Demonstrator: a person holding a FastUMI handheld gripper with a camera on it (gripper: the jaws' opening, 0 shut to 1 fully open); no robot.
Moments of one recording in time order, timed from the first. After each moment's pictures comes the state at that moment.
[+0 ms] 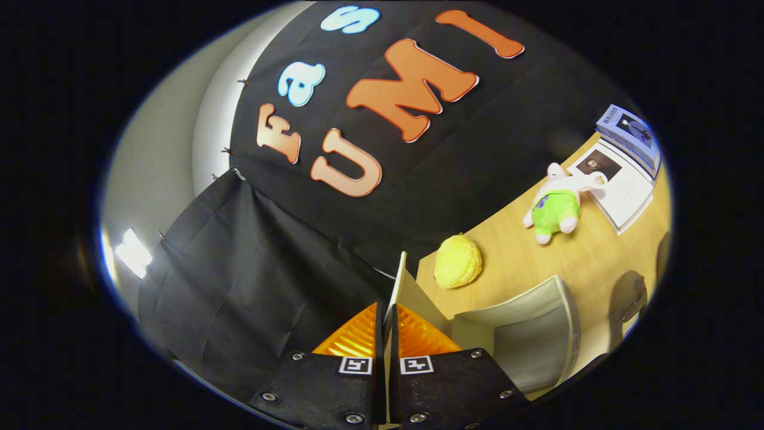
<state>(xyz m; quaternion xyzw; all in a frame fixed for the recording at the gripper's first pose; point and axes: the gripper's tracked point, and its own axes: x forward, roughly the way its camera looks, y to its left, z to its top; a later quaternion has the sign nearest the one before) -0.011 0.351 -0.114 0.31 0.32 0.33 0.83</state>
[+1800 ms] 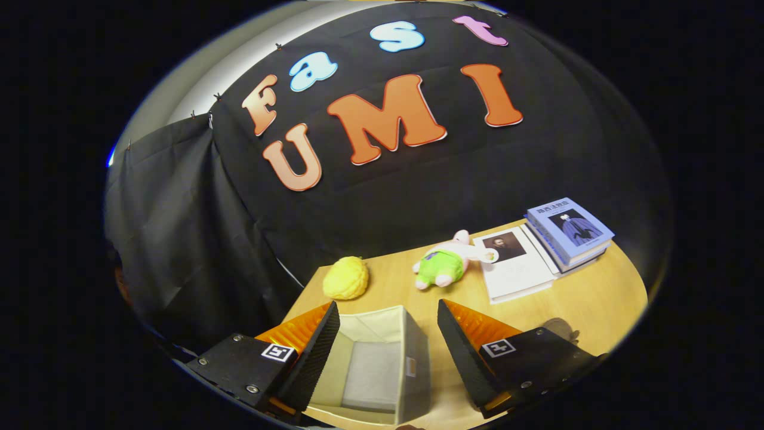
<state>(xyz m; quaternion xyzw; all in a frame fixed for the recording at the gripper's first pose) 0.012 0.143 -0.162 0.08 0.25 0.17 0.95</state>
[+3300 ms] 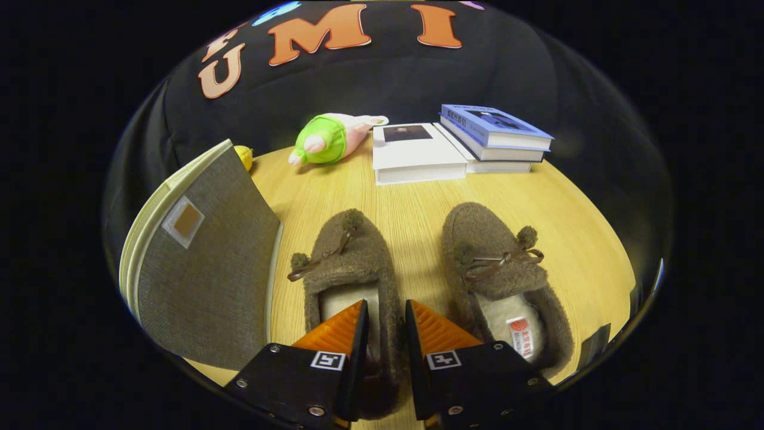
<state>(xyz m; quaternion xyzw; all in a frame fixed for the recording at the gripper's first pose) -0.030 0.008 -0.398 -0.03 0.42 0.04 0.90</state>
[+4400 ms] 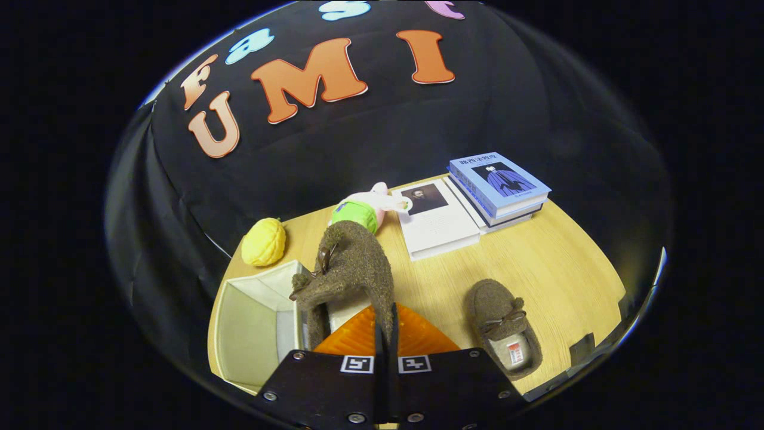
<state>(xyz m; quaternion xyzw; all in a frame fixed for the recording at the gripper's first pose) 0.005 0.091 -0.223 0.05 0.37 0.04 0.93</state>
